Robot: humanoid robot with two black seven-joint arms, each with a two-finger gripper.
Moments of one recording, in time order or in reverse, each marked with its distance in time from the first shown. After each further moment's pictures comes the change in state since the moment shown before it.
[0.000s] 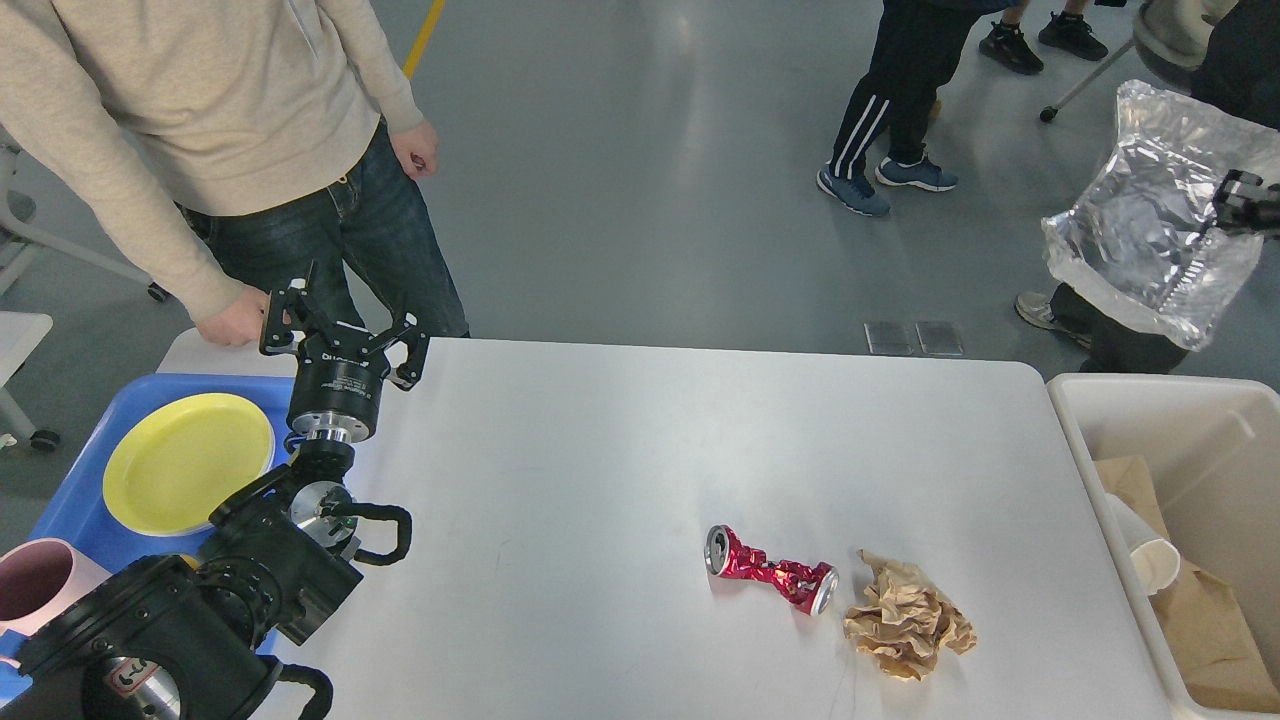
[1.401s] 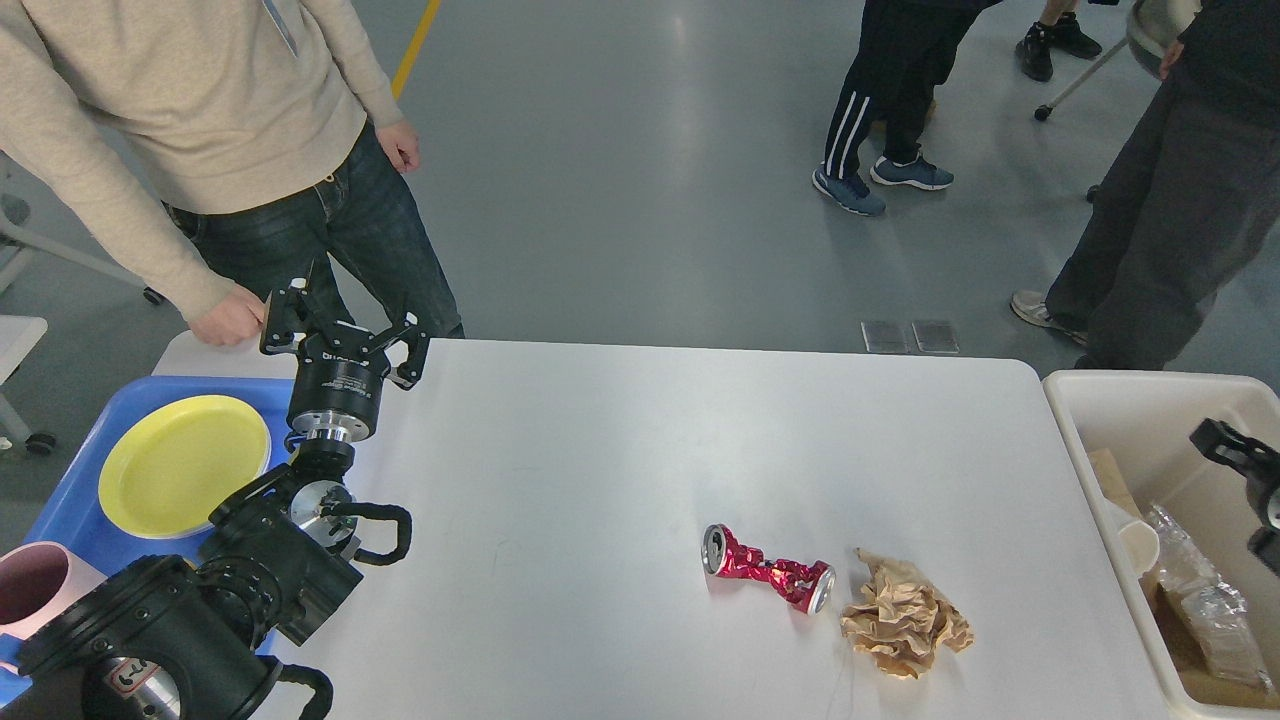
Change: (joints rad) left arm 0.000 0.001 0.000 0.000 0.000 0.000 0.000; right arm -0.817 0.247 0.261 -0.491 0.151 -0.388 0.004
